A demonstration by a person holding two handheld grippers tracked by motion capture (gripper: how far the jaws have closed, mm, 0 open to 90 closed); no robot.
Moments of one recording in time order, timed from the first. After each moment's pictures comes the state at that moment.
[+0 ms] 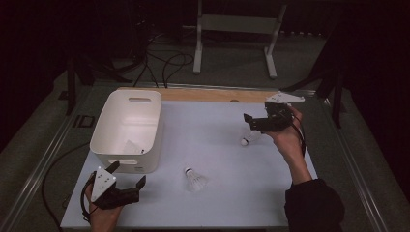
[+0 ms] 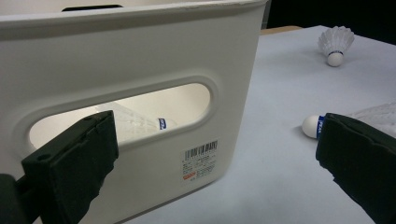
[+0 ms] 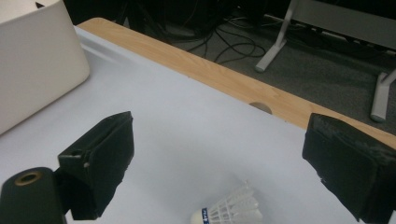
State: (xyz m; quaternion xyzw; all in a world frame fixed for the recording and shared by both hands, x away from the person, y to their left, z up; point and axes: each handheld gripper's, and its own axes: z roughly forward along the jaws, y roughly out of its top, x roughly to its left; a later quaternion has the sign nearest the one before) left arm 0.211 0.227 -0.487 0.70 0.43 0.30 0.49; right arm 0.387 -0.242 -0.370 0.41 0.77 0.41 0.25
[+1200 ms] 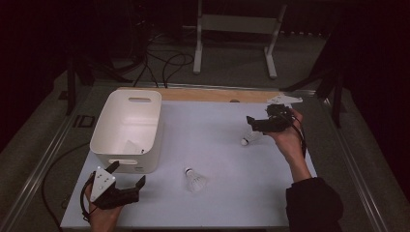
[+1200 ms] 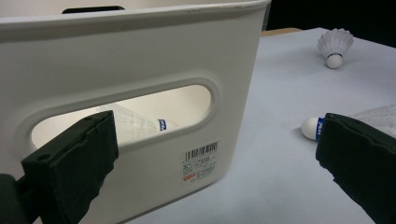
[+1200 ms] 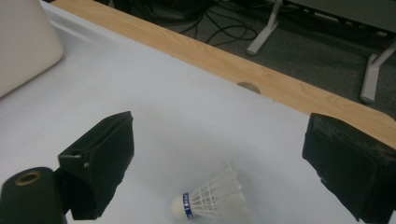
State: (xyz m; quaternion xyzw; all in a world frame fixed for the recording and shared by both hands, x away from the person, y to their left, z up) left arm 0.211 0.228 -0.487 0.69 0.43 0.30 0.49; right arm 0.398 -0.252 -0.389 0.43 0.78 0.38 0.25
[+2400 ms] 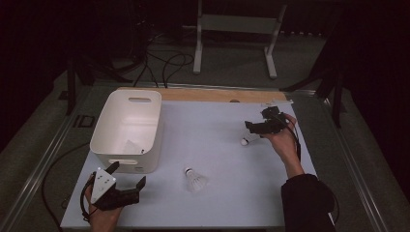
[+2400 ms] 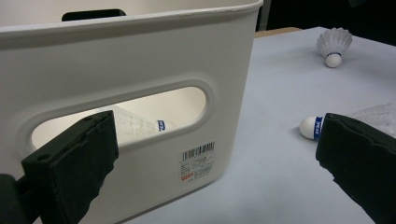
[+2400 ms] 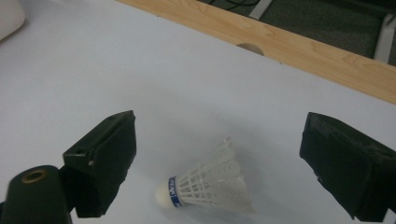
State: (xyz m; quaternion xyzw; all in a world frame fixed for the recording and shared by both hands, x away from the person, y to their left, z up) left arm 0.208 0.225 -0.485 0.70 0.43 0.30 0.49; right arm 0.422 -0.255 -0.430 0.46 0.79 0.34 0.22
